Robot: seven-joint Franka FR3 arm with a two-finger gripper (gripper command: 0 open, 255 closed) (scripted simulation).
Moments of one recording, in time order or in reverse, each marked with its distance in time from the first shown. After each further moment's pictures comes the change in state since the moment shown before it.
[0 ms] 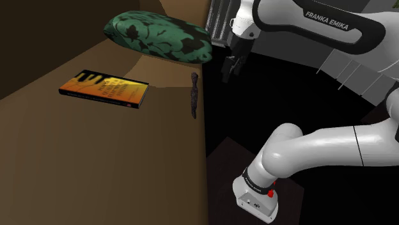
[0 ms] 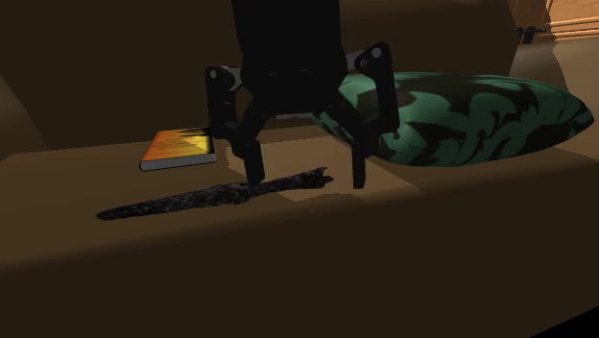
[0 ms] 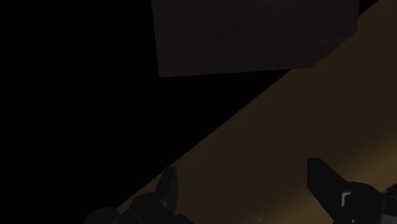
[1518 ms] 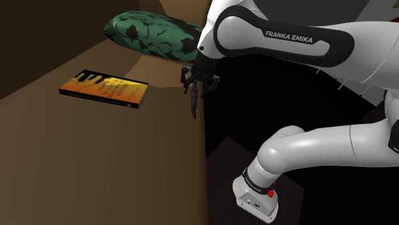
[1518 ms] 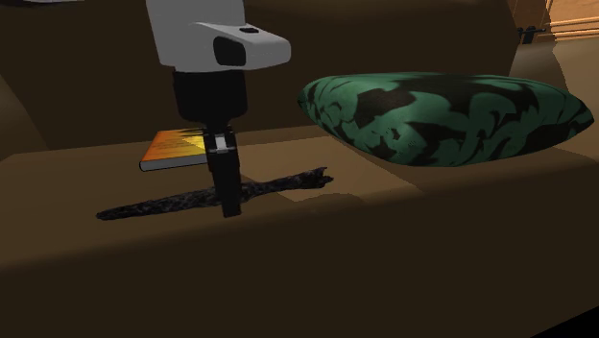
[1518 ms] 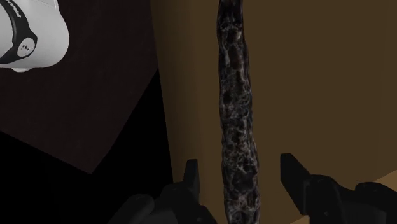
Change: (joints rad) arm -0.196 0.072 0.346 -0.120 0.365 0.333 0.968
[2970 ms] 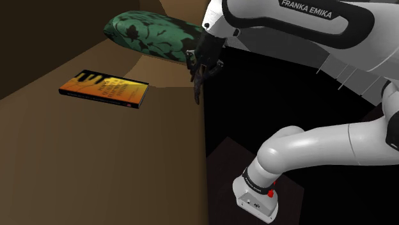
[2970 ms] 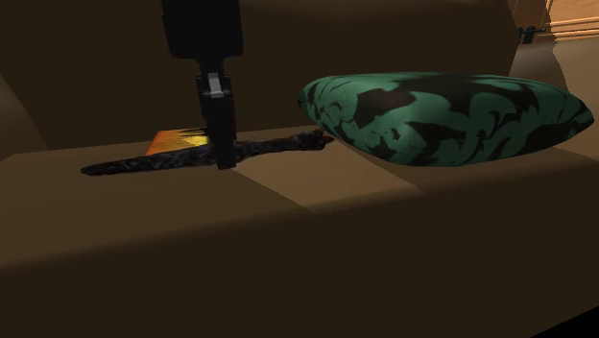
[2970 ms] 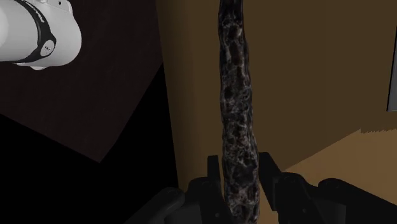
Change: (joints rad) arm -0.012 0.025 -0.024 0.171 -0.025 -0.146 0.011
